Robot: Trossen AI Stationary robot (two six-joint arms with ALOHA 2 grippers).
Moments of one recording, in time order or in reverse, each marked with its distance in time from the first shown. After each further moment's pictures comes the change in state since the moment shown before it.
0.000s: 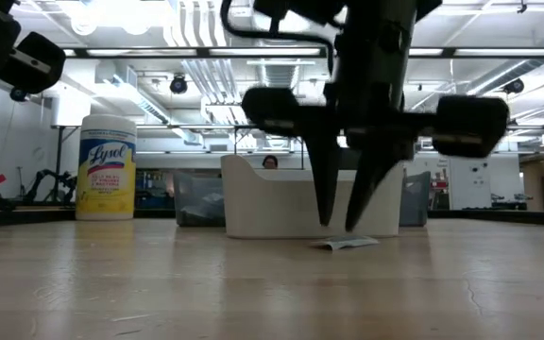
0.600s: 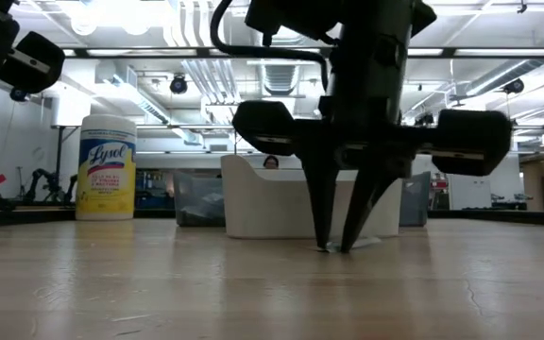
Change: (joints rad) left arm 0.000 0.000 0.000 -0.001 0.011 0.000; right arm 0.019 0.062 0.002 0.057 -0.092 0.003
